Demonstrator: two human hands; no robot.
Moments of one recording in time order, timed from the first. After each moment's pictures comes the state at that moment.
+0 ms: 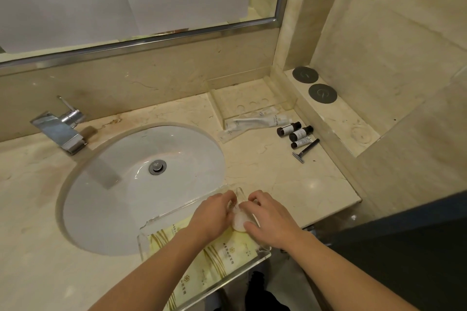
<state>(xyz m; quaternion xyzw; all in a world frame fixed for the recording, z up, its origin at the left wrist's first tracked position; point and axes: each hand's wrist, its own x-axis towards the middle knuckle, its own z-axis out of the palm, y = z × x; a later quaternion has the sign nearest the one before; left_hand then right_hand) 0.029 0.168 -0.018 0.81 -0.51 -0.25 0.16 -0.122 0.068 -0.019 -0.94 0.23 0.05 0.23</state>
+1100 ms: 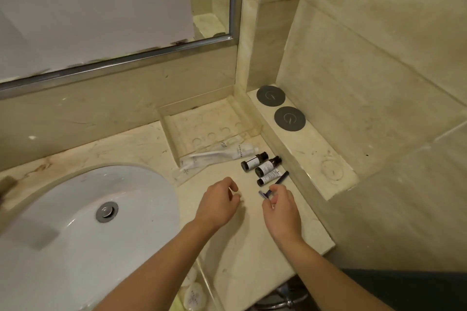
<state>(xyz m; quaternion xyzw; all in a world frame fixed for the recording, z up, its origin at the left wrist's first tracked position) 0.026 -0.021 -0.005 0.81 -0.44 -0.29 0.26 -0.126 -0.082 -0.027 -0.72 0.59 -0.14 0.34</state>
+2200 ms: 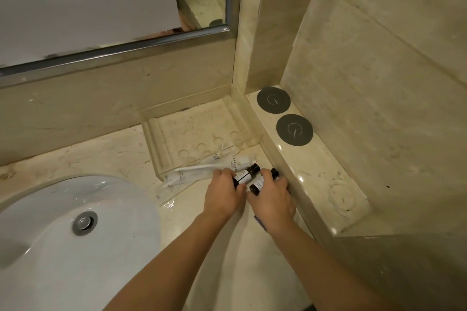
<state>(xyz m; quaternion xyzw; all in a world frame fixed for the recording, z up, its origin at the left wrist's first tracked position) 0.036 -0.112 -0.034 0.85 -0.35 -0.29 0.27 -0.069 -0.161 -0.027 -0.75 0.61 0.02 0.26</state>
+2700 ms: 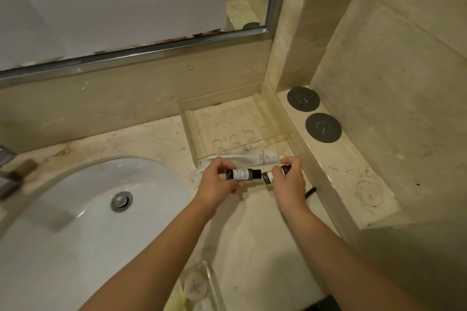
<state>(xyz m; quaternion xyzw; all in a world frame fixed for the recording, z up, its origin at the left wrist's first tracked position) 0.081 -0.037 0.006 0.71 -0.17 -0.42 0.53 -0.044 -0.134 -0.002 -0.62 0.59 -0.21 0.47</state>
